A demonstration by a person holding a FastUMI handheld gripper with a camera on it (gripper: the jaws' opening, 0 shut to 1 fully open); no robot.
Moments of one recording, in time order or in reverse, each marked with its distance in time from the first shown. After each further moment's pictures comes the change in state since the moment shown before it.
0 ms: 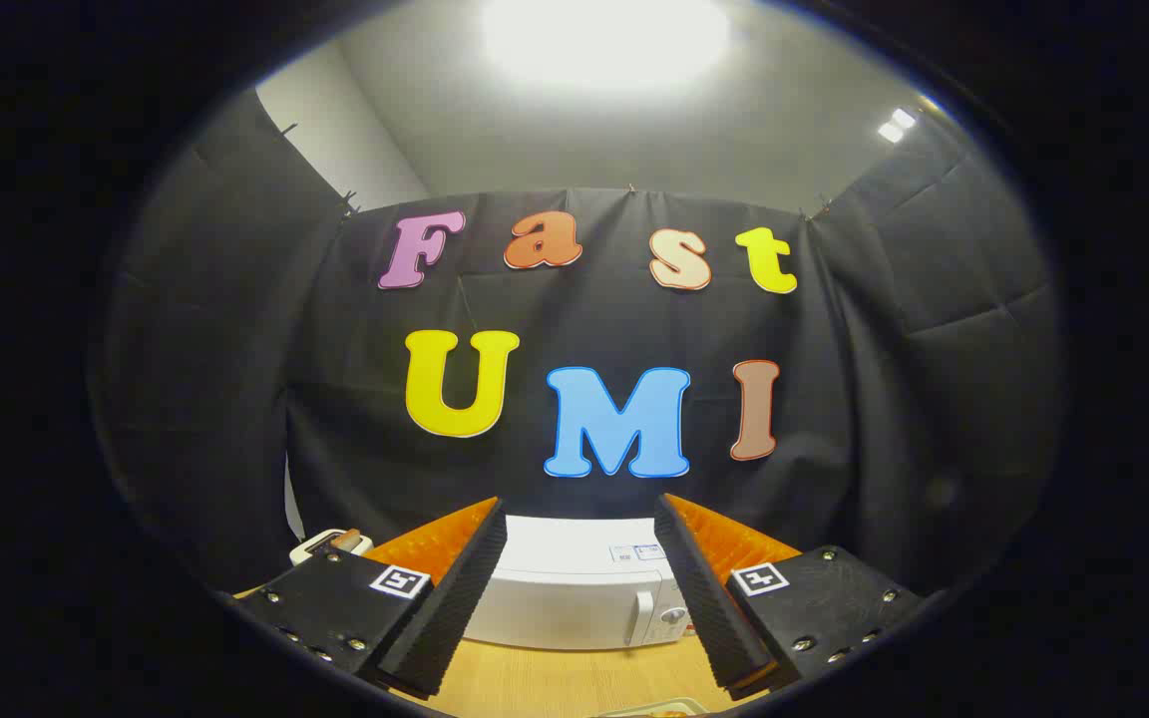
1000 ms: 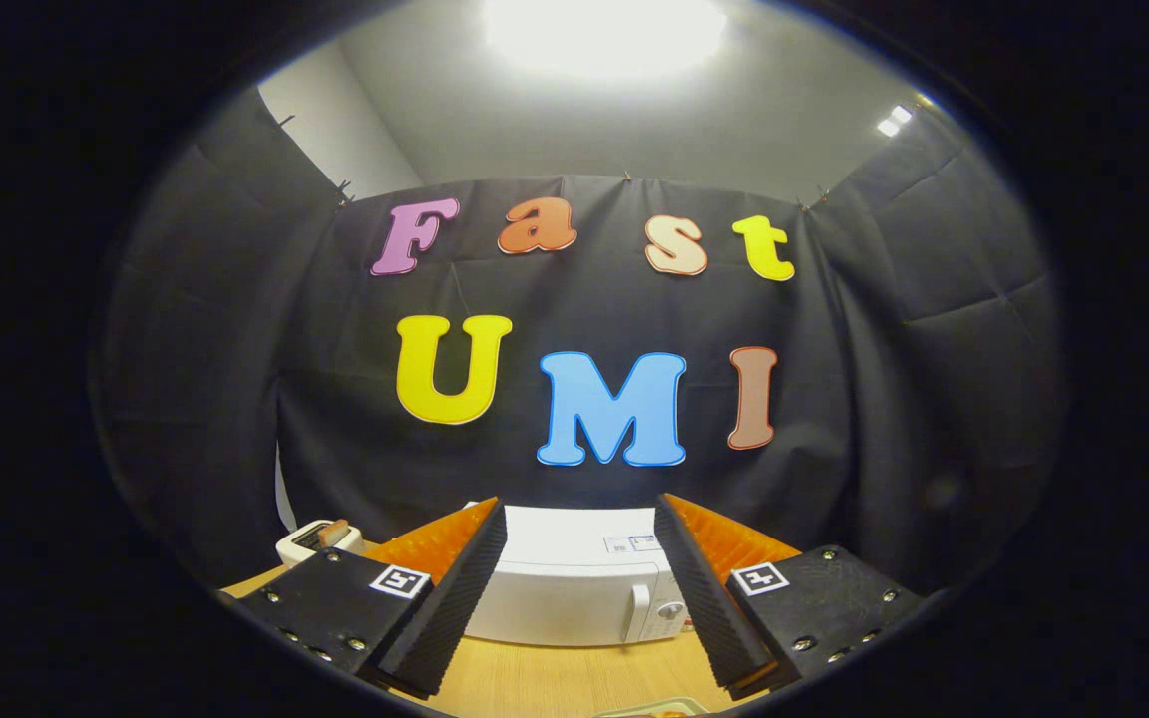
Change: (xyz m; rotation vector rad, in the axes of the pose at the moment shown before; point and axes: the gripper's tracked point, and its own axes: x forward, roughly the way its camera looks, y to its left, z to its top) arm 0.016 -0.009 -0.028 -0.013 0.027 -0.014
